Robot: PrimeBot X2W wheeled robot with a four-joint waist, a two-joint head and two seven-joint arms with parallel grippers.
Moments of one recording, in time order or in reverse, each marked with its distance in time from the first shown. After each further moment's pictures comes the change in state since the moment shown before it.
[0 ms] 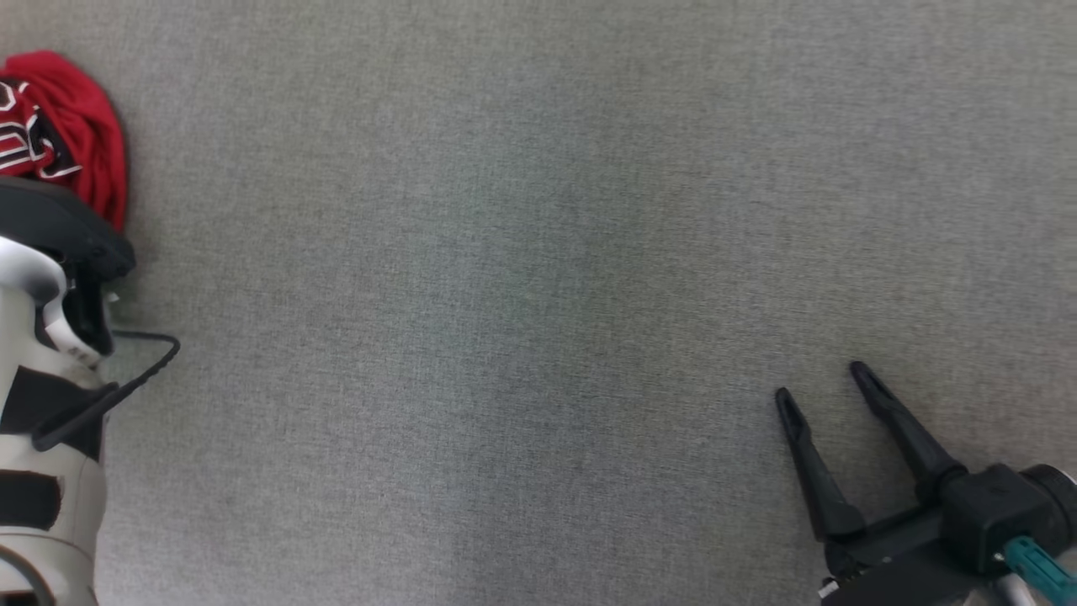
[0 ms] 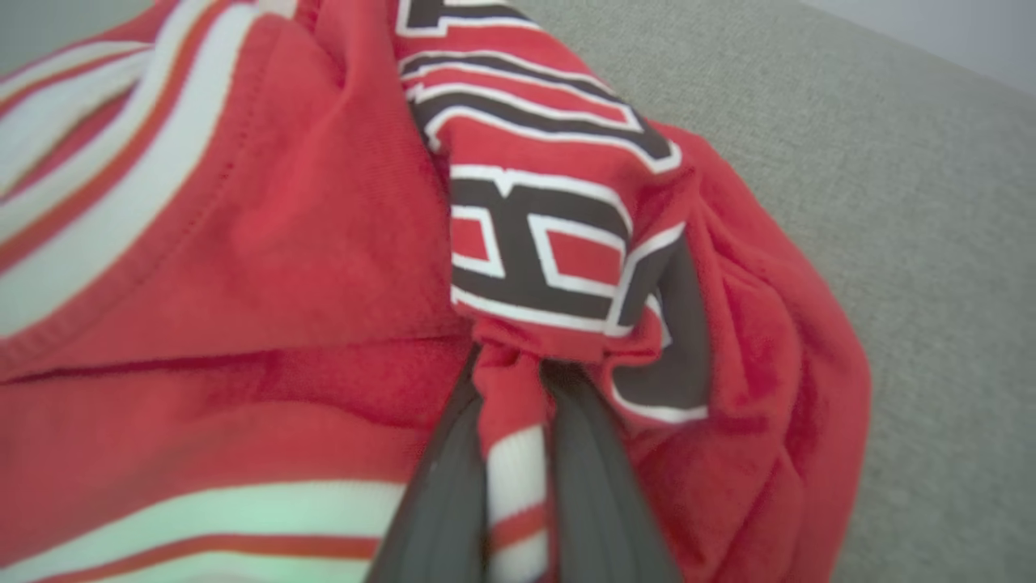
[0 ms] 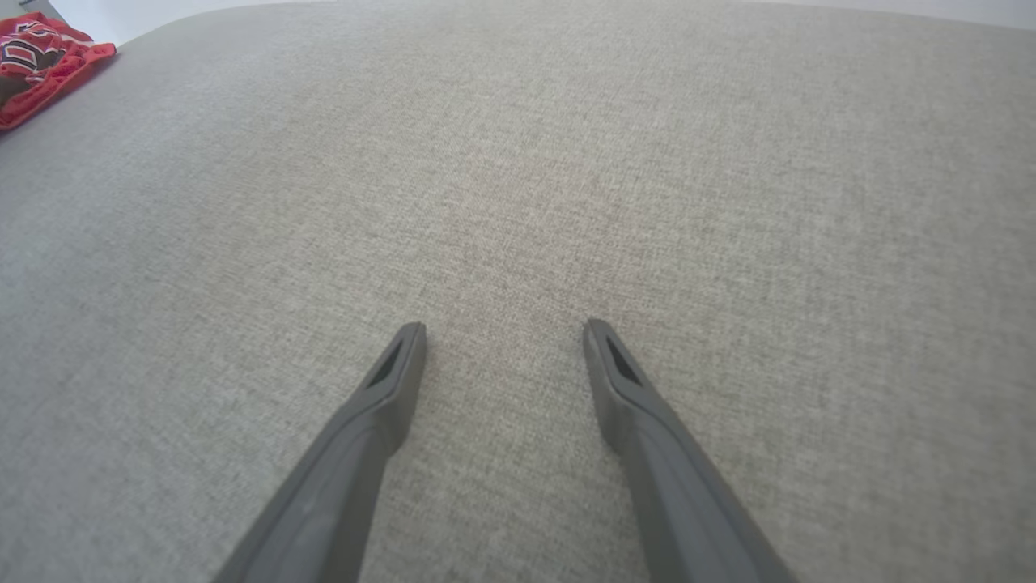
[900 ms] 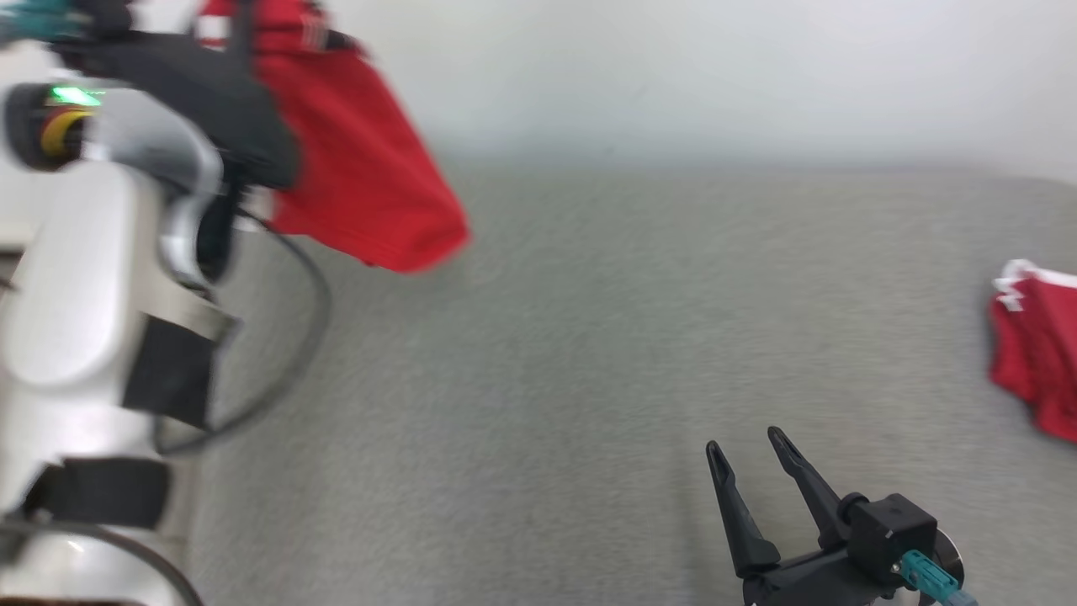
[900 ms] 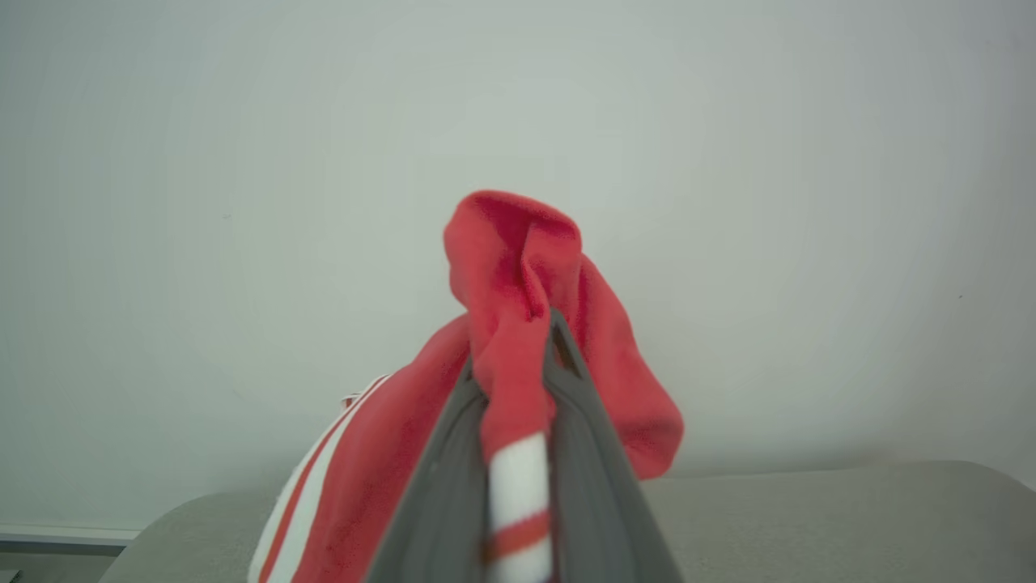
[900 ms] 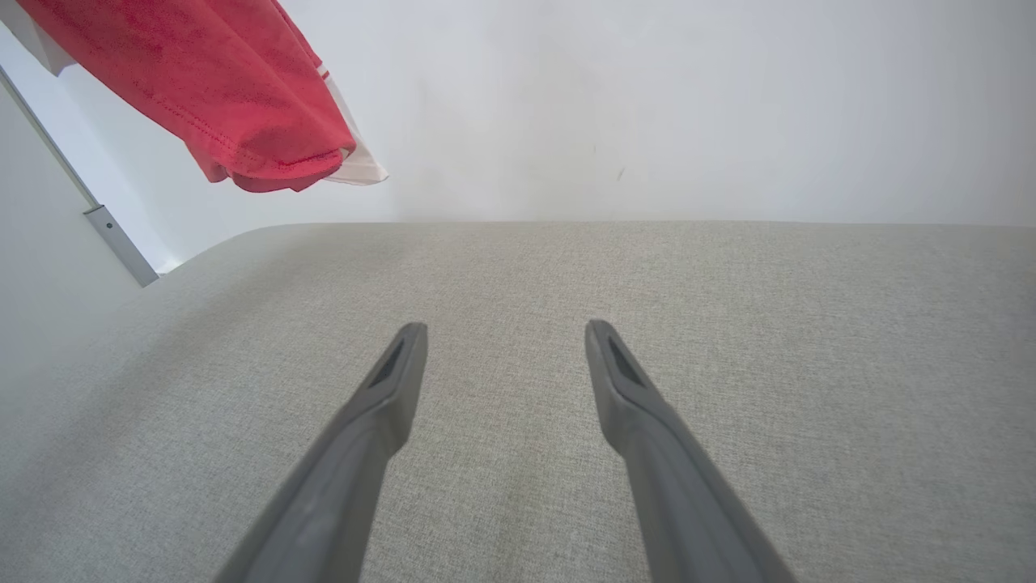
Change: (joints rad) left arm 0.024 -0.094 -0.245 -0.540 0.017 -0.165 0.155; right arm -0.061 0.140 0.079 0.370 0.078 -0.002 -0.177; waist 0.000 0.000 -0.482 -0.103
